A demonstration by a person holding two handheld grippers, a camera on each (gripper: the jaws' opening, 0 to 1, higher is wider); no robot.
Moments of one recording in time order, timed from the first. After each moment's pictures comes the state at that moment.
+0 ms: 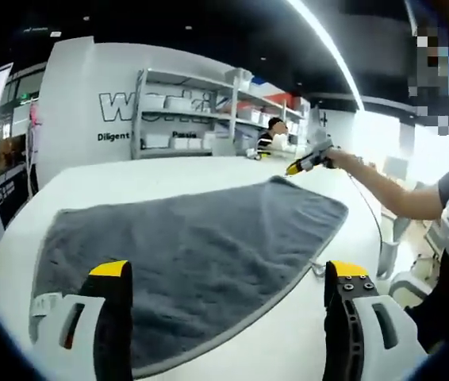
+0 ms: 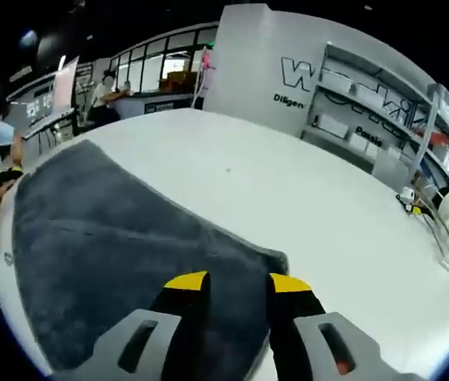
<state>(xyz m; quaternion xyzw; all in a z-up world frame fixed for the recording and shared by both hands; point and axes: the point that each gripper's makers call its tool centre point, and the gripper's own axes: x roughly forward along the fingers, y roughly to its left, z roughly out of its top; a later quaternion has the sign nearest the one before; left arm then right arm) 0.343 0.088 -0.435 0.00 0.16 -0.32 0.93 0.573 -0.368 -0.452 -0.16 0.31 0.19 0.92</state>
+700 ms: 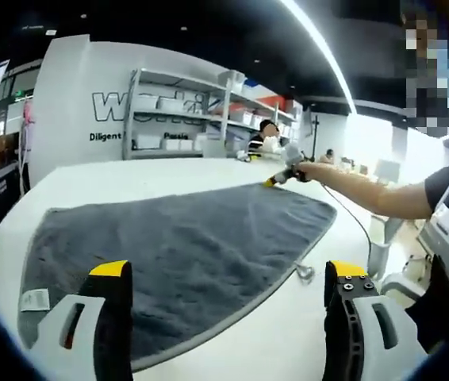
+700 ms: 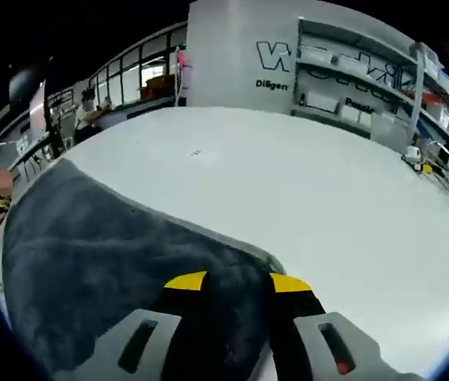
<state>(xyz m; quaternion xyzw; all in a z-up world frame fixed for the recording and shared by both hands) 0.331 0.069 -0.435 -0.01 0.15 -0.35 0.92 0.615 -0.393 -0.499 -0.05 0.32 0.18 0.93</state>
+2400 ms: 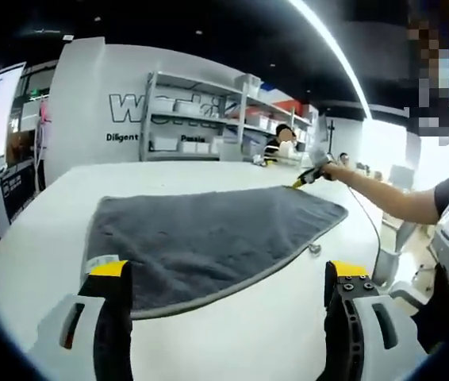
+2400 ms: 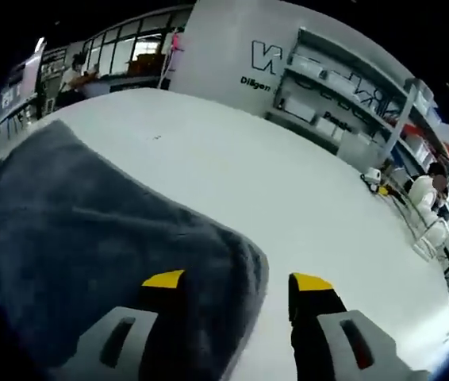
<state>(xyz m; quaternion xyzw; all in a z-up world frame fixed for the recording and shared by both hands) 0.329 0.093 -0.427 -0.02 0.15 -0.30 0.94 0.581 -0.473 -0.462 -0.19 0.32 0.13 0.92</state>
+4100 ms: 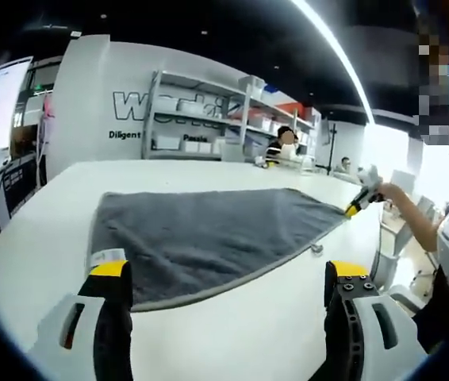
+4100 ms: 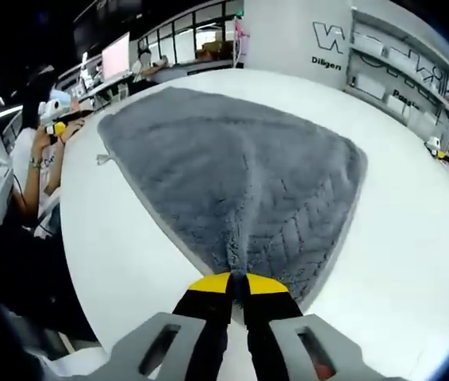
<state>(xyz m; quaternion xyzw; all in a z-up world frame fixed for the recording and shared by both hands) 0.321 0.099 -0.430 -0.03 0.15 -0.30 0.94 0.336 -0.439 -0.502 -0.13 0.40 0.31 0.85</state>
